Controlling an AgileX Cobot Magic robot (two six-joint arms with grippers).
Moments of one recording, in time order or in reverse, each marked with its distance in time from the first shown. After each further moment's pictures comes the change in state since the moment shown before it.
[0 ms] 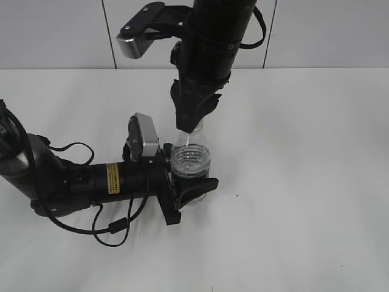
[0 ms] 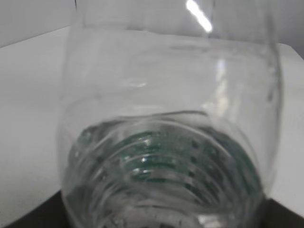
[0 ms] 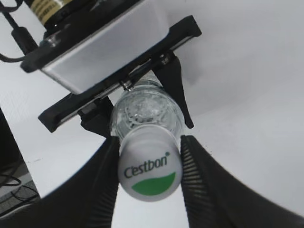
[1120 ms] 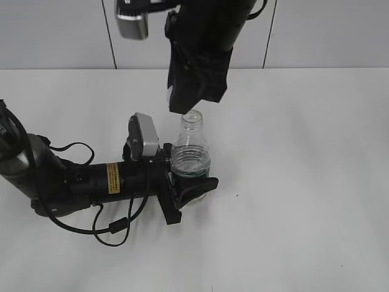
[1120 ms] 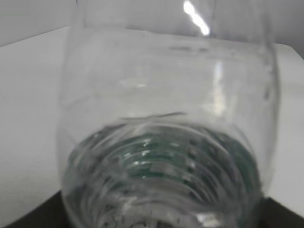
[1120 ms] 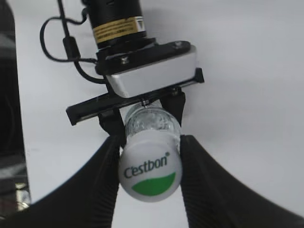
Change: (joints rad) left arm 0.000 0.000 0.000 -0.001 0.002 -0.004; right arm 0.002 -0.096 0.001 0.090 0.000 -0.445
